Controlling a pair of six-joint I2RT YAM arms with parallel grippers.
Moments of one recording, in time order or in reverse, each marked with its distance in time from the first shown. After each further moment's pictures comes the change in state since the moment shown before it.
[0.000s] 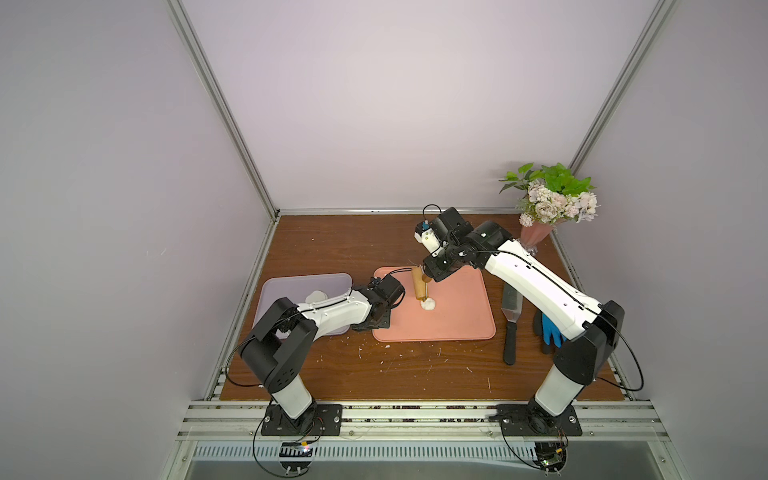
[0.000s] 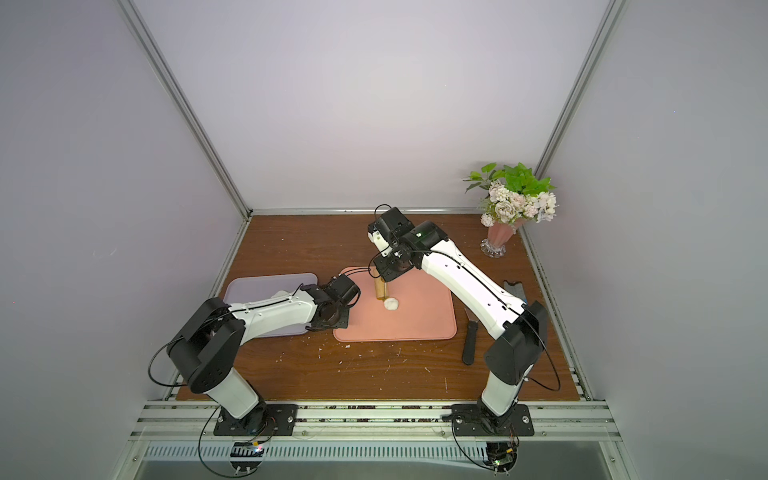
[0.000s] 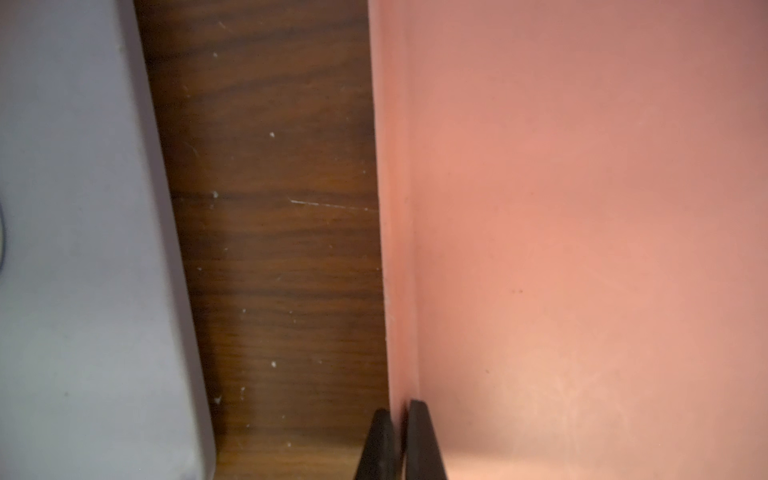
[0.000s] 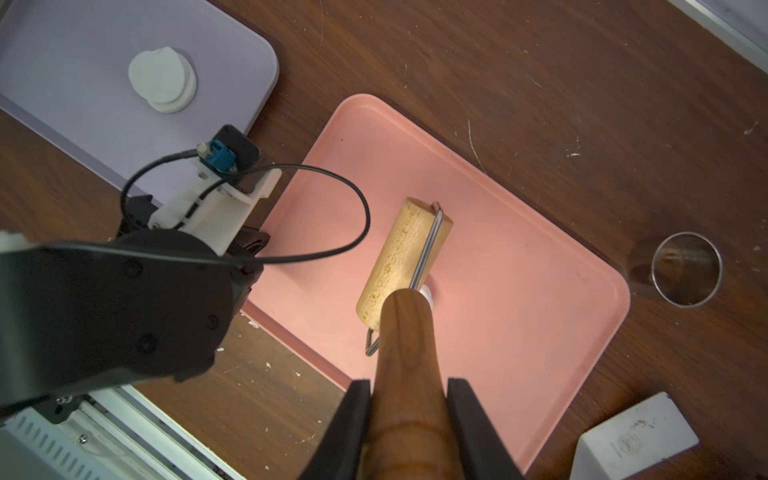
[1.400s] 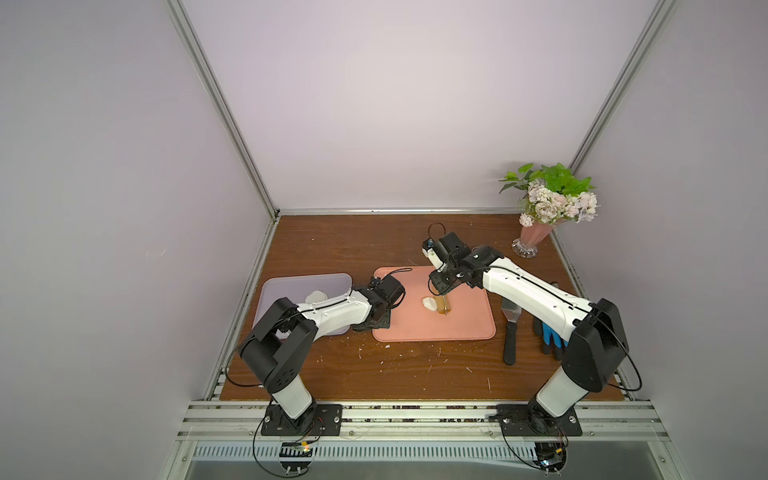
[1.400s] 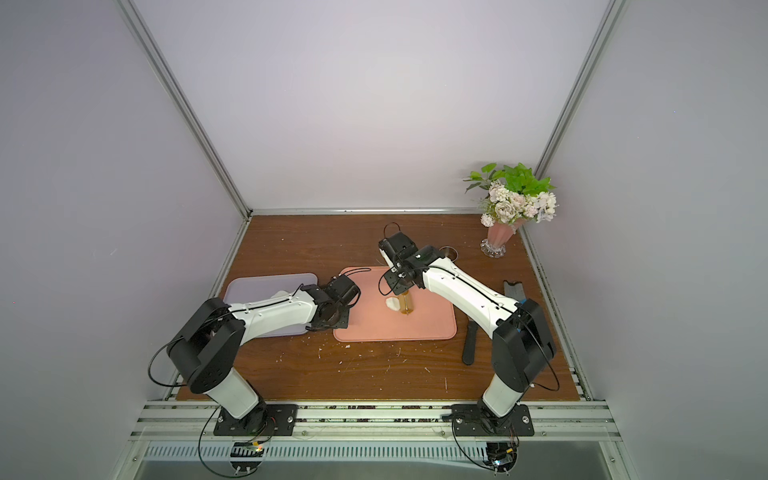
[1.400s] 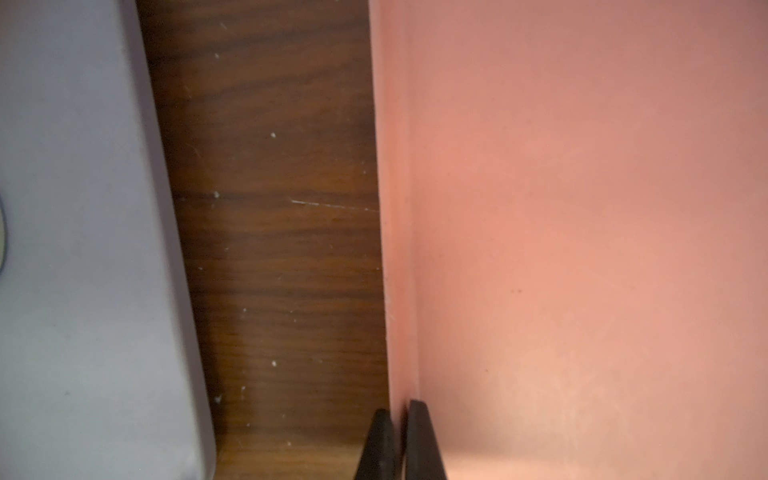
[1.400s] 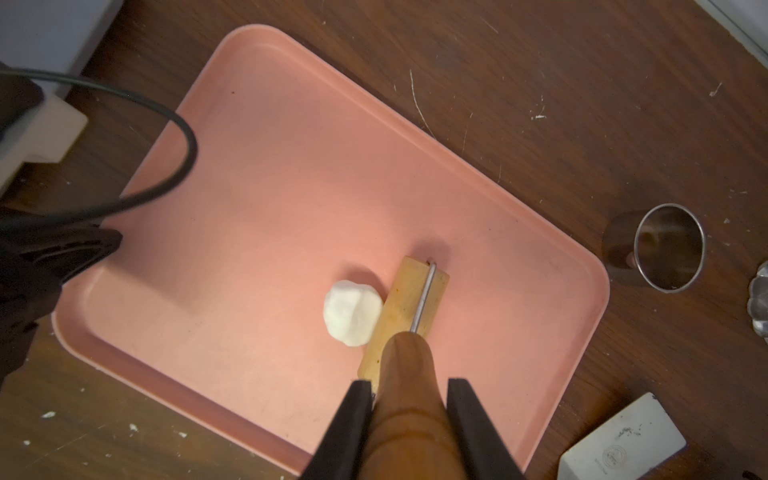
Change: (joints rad) left arm -0.008 0.000 -0.001 0.001 -0.002 -0.004; right arm -0.018 -0.040 -0.388 0.292 0.086 -0.030
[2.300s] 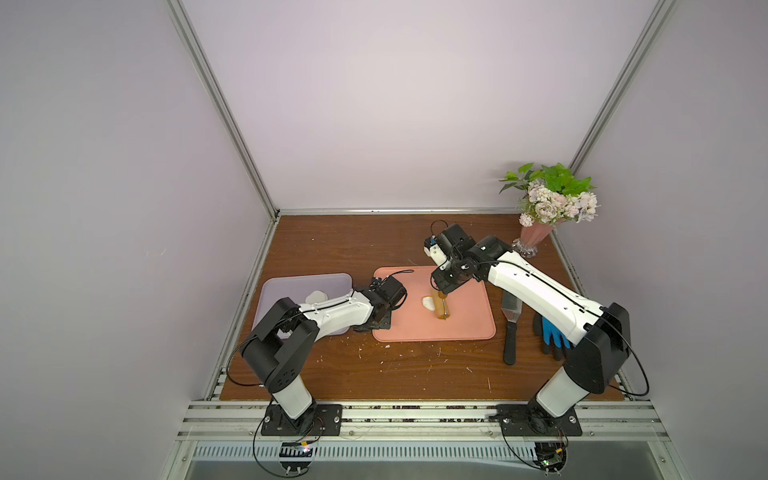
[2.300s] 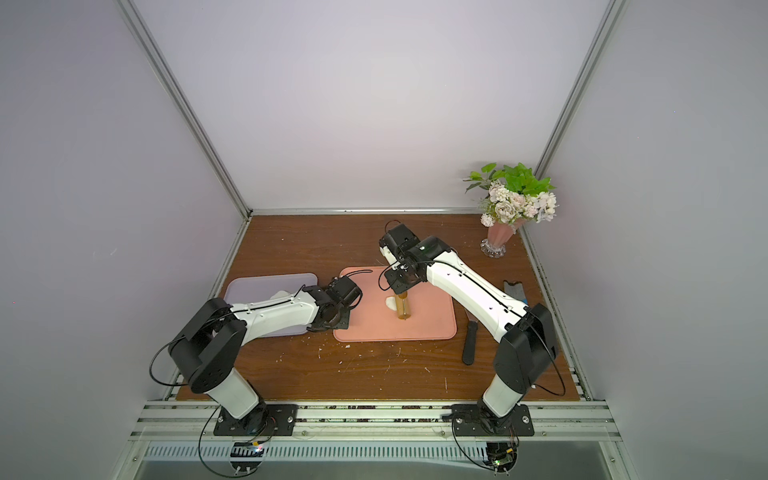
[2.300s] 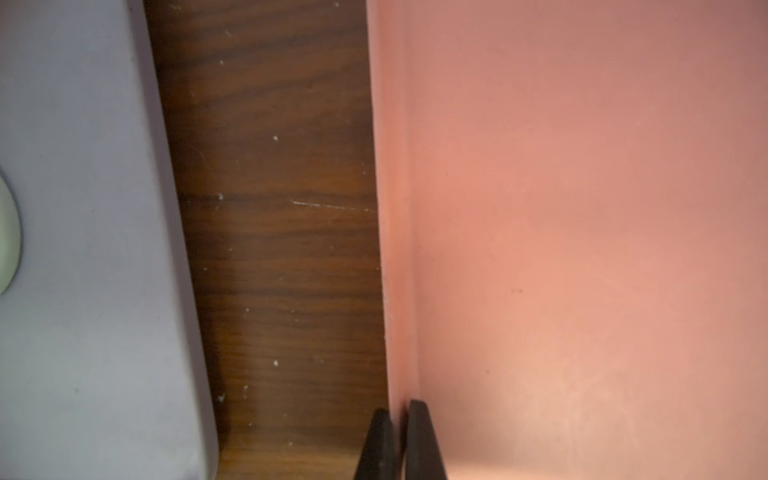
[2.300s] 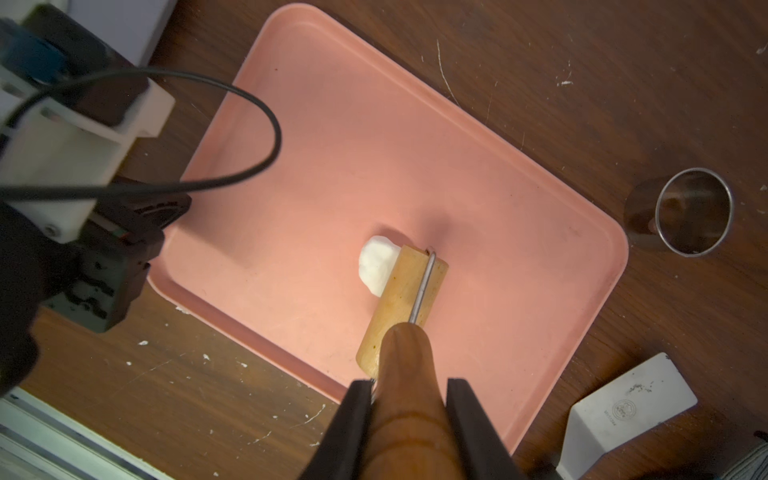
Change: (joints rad) left arm -0.019 0.007 0.002 -0.002 -0.015 -0.007; right arm -0.006 -0.021 0.156 -0.186 -0.040 0.034
